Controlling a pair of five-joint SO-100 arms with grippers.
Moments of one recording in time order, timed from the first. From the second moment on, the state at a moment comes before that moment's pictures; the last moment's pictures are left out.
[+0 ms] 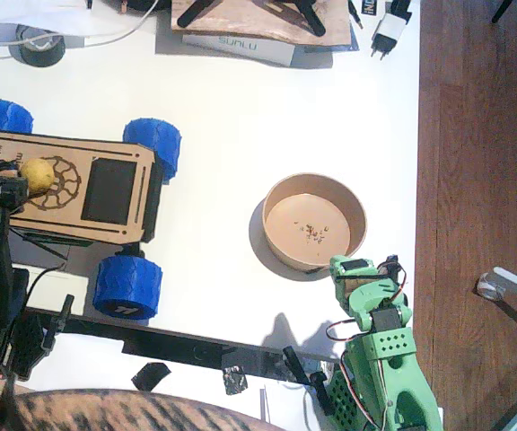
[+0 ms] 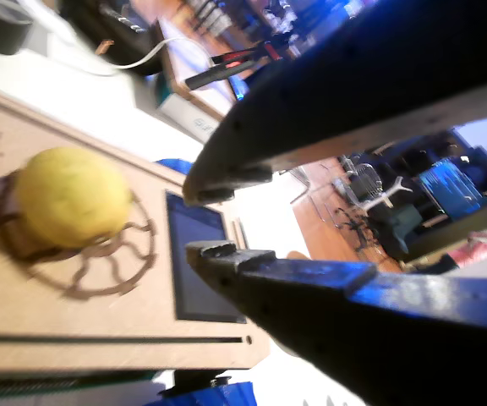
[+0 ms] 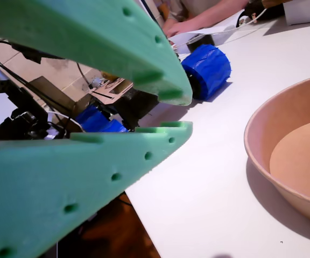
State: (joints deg) arm 0 -11.6 144.2 125.9 76.3 -23.2; arm 1 -7.3 185.6 172.5 54.2 4.0
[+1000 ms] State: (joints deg) arm 0 -13.9 114.2 125.5 56.3 -23.2; arm 1 -7.3 185.6 172.5 54.2 3.9
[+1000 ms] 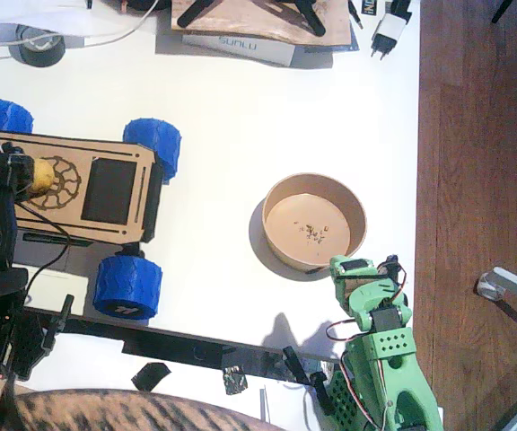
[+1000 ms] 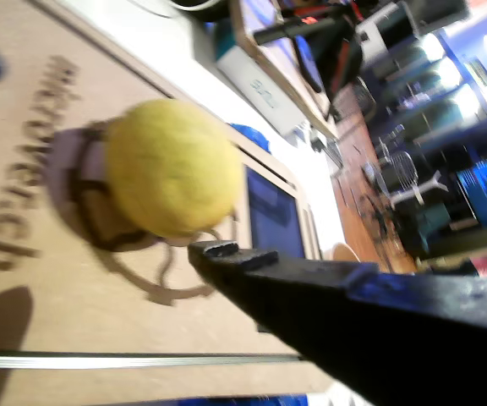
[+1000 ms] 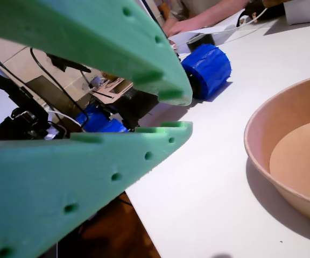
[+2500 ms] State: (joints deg) arm 0 -6.3 100.5 125.0 47.0 -23.1; arm 1 -7.8 185.6 172.5 54.8 3.3
